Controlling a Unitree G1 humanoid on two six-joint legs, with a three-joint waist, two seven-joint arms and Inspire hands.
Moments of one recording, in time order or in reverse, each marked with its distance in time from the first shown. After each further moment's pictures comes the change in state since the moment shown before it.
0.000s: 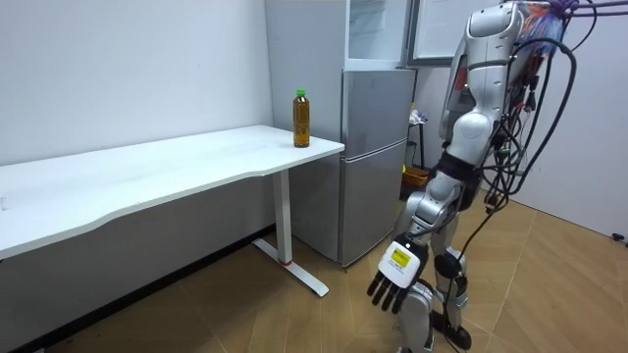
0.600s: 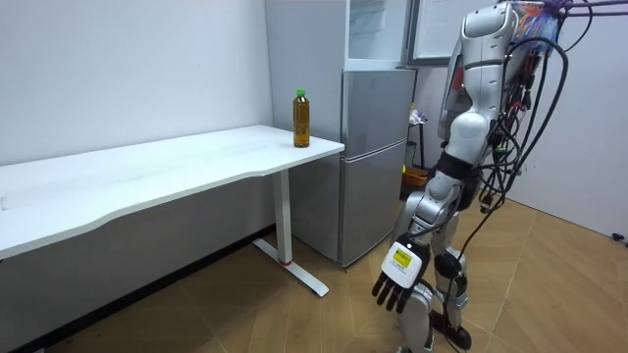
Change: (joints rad) left arm 0.010 0.000 -0.020 0.008 0.005 -0.009 -0.030; right arm -0.009 0.001 0.010 -0.052 0.012 0.006 0.006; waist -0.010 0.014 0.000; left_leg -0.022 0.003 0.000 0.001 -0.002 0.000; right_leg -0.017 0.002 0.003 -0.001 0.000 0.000
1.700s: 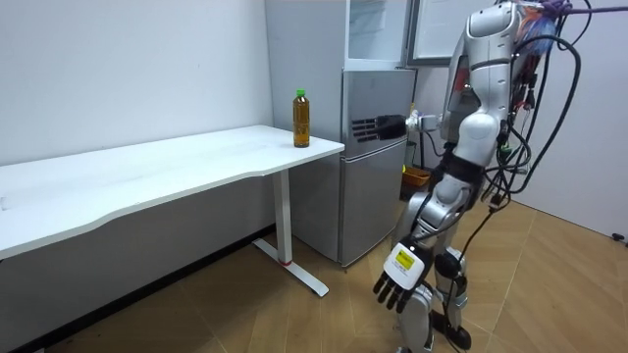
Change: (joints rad) left arm 0.004 0.033 -0.001 -0.023 0.065 -0.085 -0.061; right arm -0.032 -0.013 0.146 -1.022 -0.042 -0.065 0.200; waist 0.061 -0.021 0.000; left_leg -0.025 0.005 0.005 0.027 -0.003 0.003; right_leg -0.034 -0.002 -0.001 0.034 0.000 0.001
